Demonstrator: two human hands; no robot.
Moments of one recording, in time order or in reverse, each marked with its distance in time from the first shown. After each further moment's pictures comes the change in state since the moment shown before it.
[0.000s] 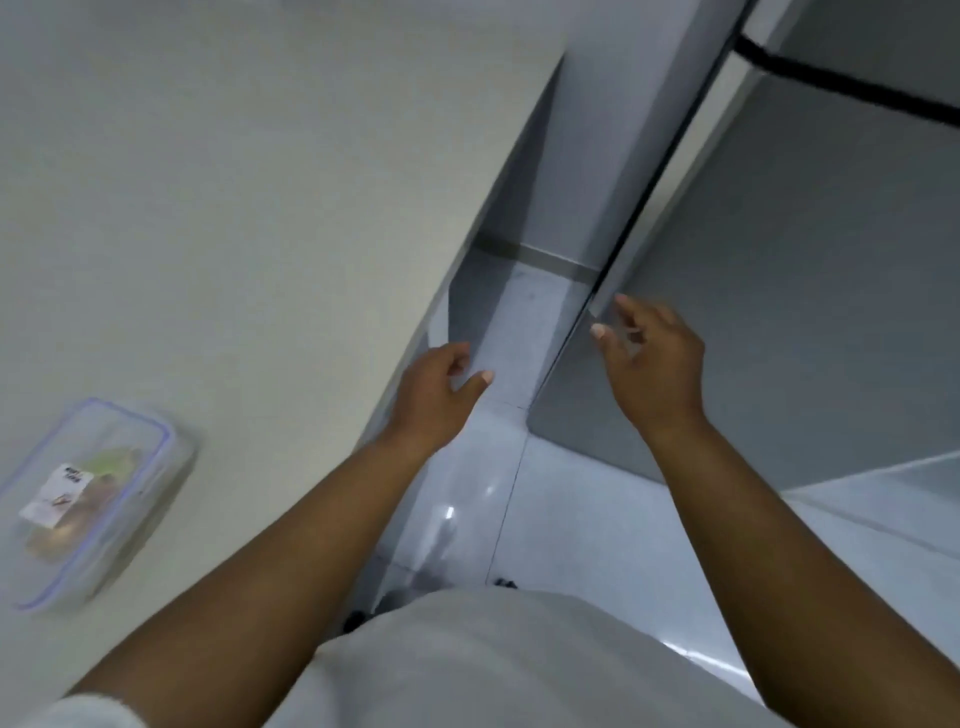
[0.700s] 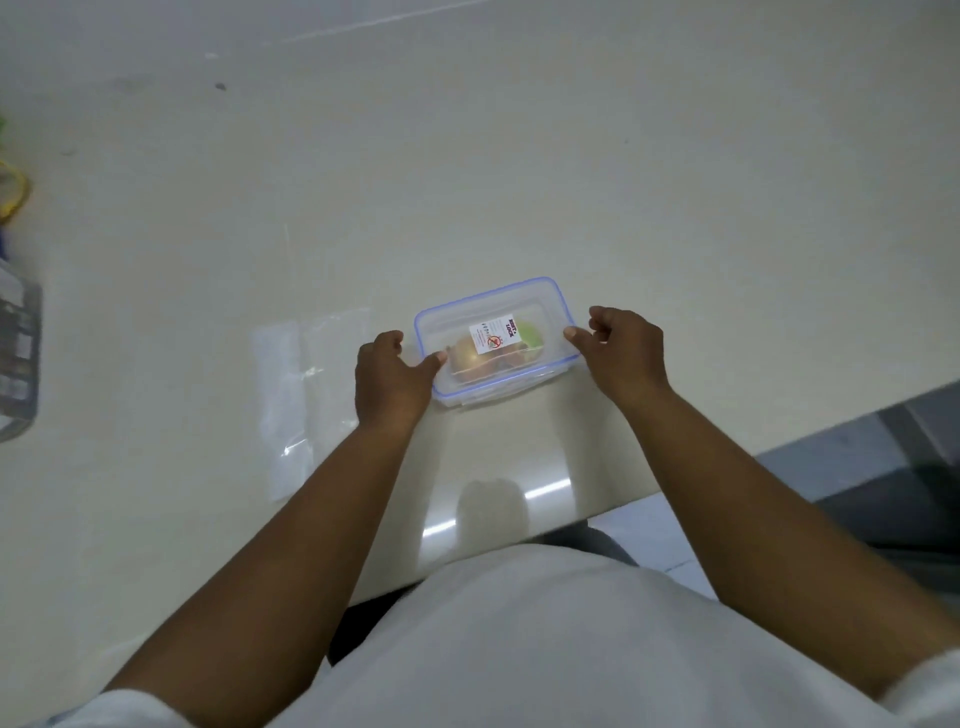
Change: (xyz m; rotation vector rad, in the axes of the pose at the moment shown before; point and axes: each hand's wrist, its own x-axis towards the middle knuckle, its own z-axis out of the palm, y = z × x) left_hand -0.188 -0.203 -0.267 -0.028 0.934 -0.979; right_hand -0.093 -0.286 0.313 0.096 -0.910 -0.330
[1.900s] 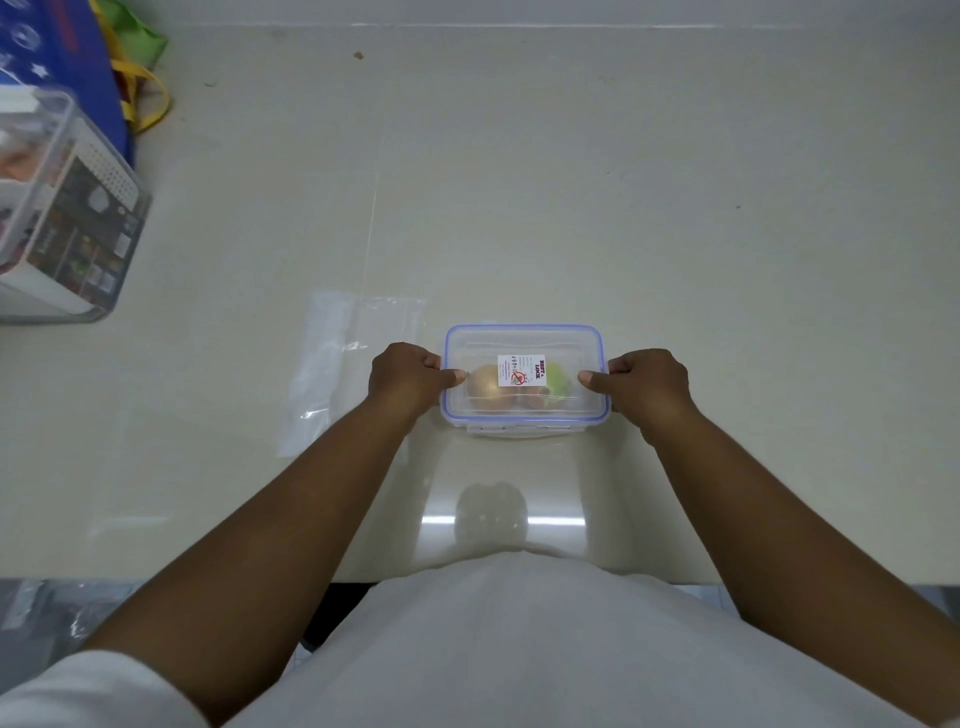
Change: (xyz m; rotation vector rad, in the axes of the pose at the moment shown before) left_hand 0.014 -0.002 -0.013 -0.221 -0.056 -0.315; right_hand 0.051 -0.022 0.008 -0.028 -0.349 0.108
